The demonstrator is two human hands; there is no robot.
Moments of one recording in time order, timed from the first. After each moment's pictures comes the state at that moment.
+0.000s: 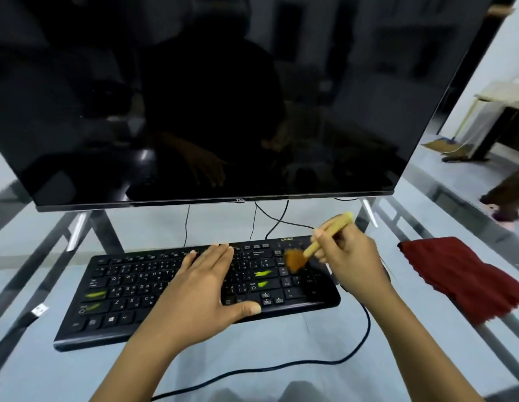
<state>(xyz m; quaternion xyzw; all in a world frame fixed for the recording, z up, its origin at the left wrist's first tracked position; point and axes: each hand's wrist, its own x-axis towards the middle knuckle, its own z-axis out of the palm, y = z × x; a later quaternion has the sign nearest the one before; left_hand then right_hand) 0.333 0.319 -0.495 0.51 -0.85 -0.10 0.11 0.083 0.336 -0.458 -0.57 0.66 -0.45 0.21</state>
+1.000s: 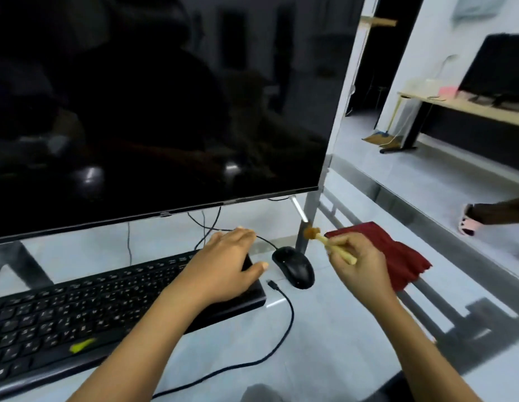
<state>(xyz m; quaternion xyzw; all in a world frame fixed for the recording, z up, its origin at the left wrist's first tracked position) 0.191 0.298 -0.456 0.39 -0.91 -0.10 0.10 -0.055 0.384 -0.498 -0.51 0.70 -0.49 0.07</state>
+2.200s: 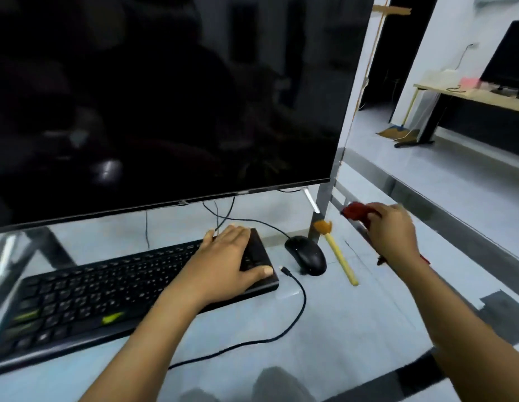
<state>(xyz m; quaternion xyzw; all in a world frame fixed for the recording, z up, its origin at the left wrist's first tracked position) 0.215 0.311 -0.466 0.42 -0.90 -0.10 0.07 -0.113 0.352 -0.480 -0.47 0.83 -0.31 -0.02</state>
